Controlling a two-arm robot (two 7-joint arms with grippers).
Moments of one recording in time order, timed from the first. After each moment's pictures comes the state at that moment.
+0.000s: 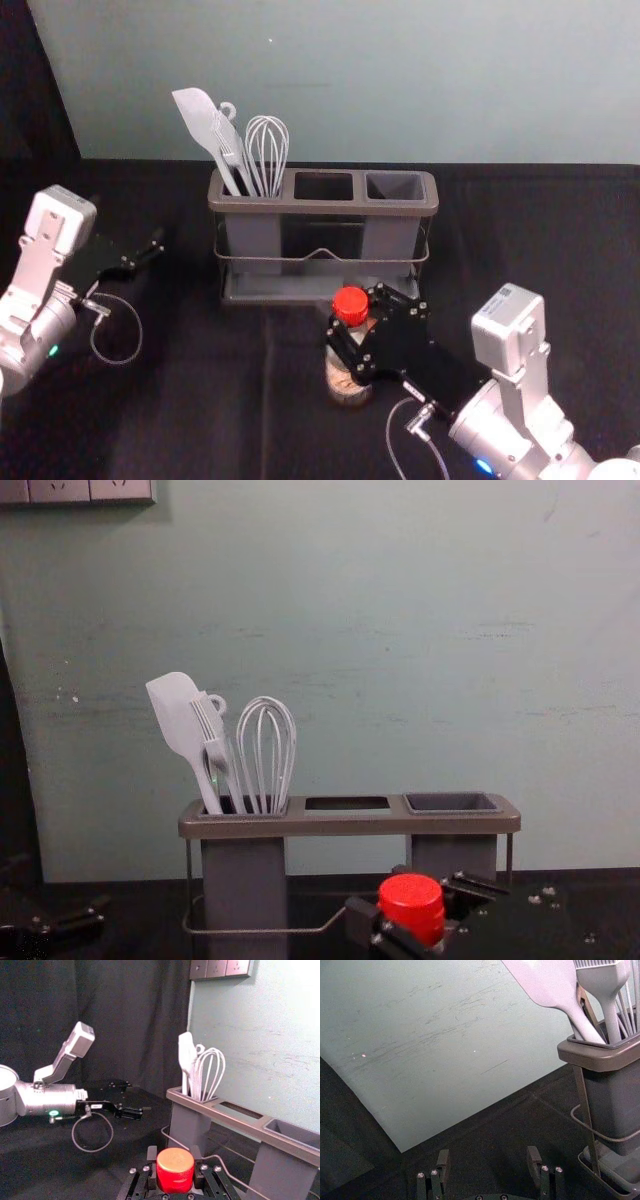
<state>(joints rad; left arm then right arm) -0.20 0.60 0.45 -1.41 -0.25 -0.12 0.03 -0.08 0.43 -0.46 -1.80 0.17 -0.17 0.24</state>
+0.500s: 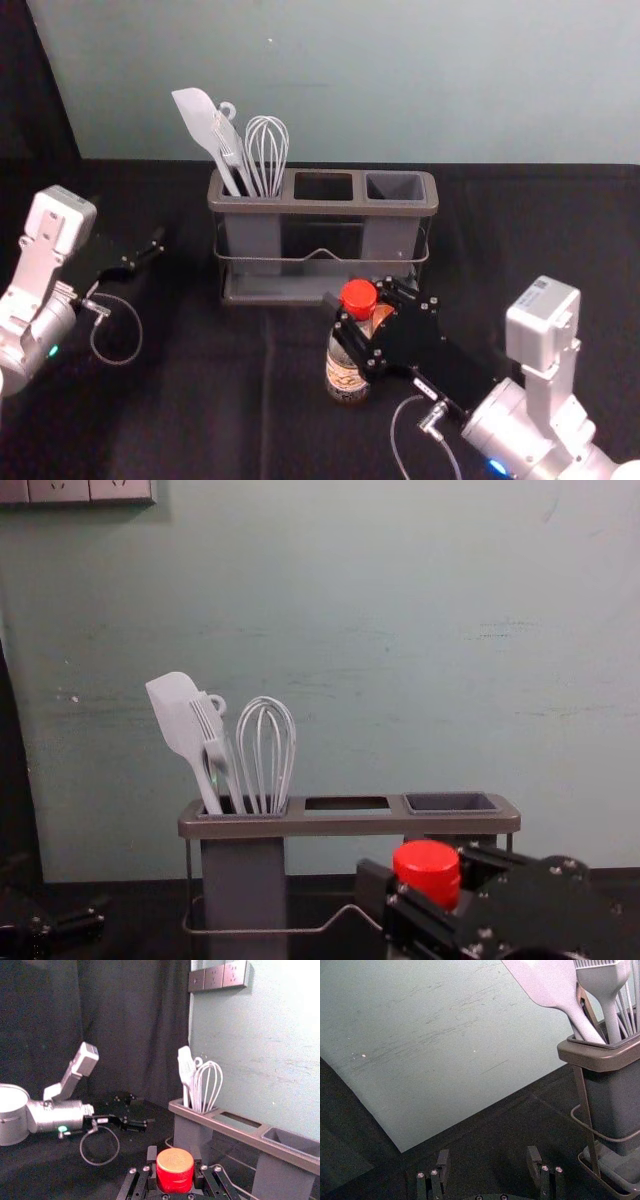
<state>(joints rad) -0.20 0.60 0.45 -1.41 -0.25 -0.12 0.03 -0.12 0.41 -0.41 -1.84 0.22 -0.18 0.31</state>
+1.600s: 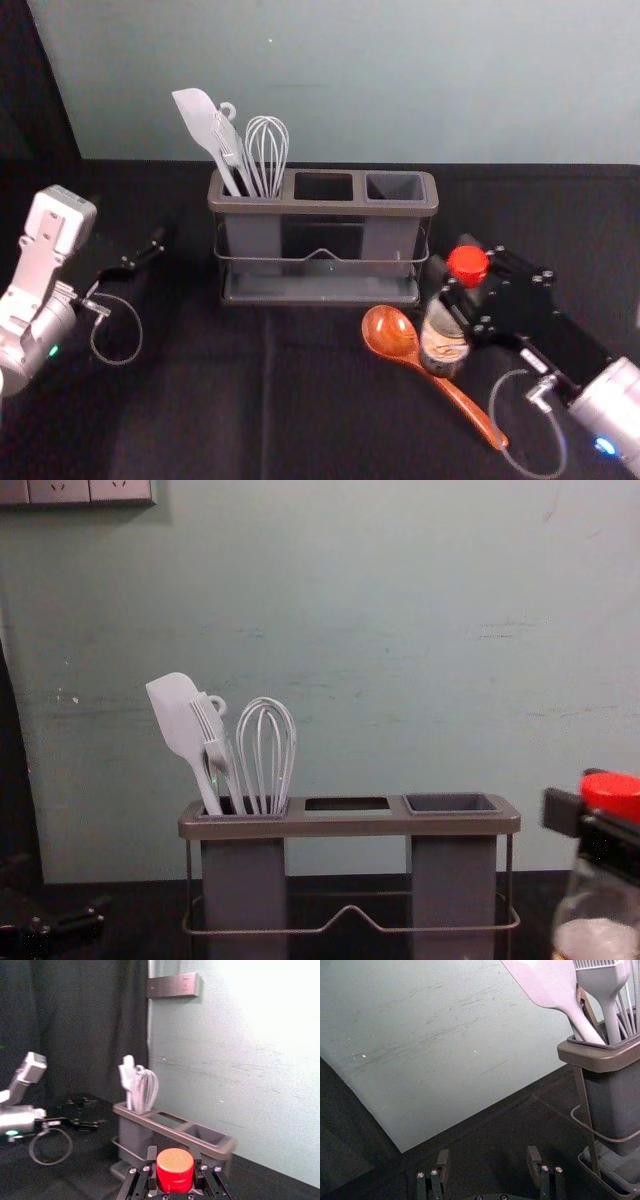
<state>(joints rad) -0.20 0.60 0.45 -1.41 -0.25 -0.12 0.03 -0.25 0.46 -0.17 -1.96 0.28 -0.13 0.33</state>
